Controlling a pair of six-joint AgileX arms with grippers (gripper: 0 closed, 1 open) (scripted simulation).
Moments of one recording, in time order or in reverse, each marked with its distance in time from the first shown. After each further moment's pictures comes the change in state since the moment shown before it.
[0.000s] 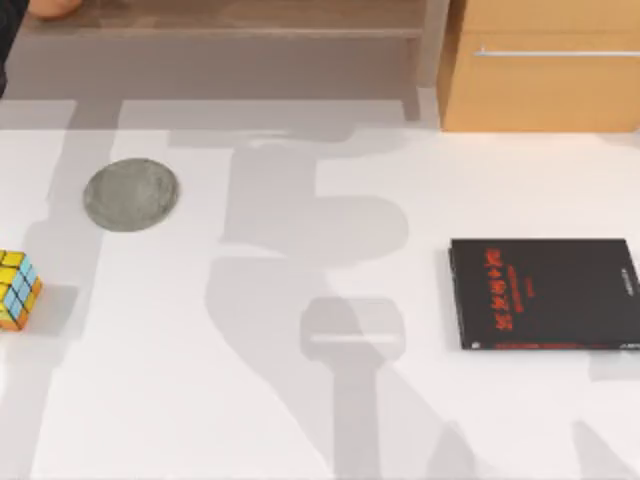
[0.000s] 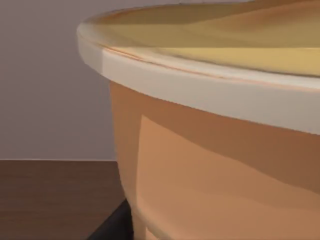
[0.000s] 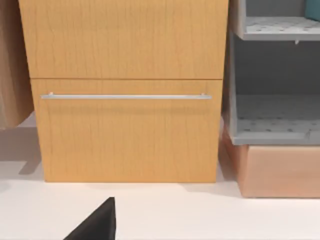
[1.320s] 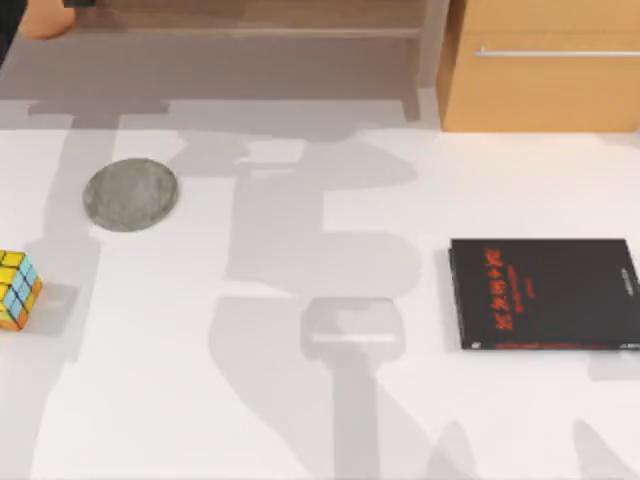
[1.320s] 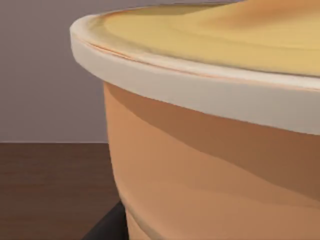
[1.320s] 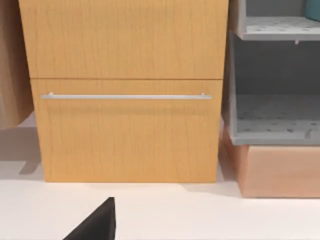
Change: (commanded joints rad) left arm 0.007 -0.137 -0.170 0.029 0.000 0.002; right arm 0.000 0.000 0.000 0.000 0.000 0.000
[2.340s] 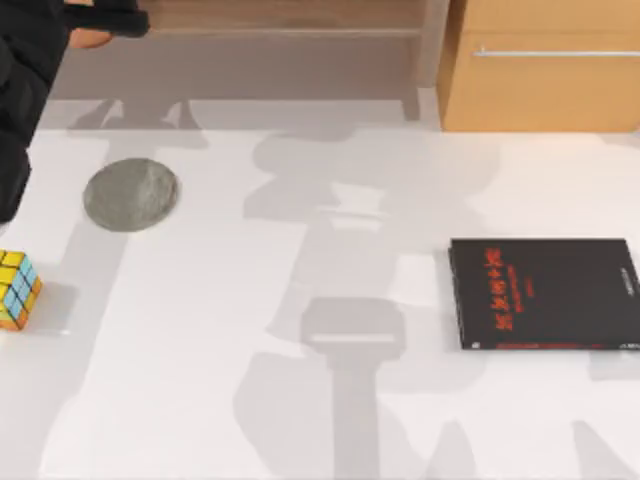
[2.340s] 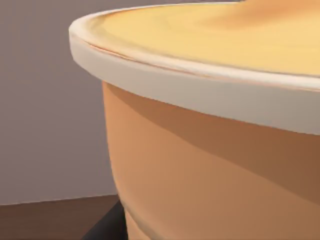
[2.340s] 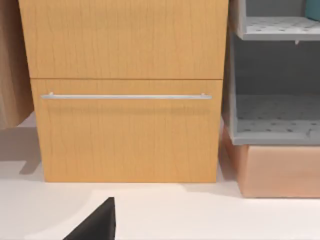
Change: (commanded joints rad) left arm -0.125 -0.136 -0.258 0.278 0.001 0.061; right arm 0.000 0.000 0.000 0.000 0.000 0.000
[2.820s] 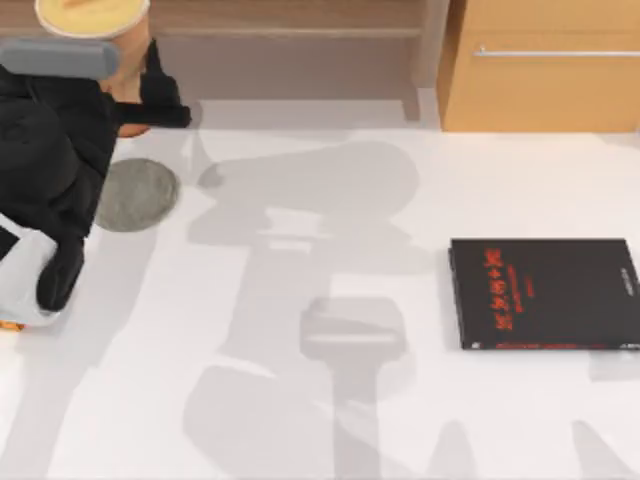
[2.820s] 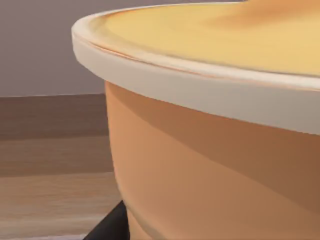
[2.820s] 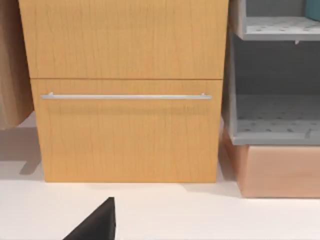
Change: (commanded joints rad) left arm -0.085 0.174 -0.168 0.275 -0.130 -0.023; right arm 0.000 0.000 0.000 0.000 0.000 0.000
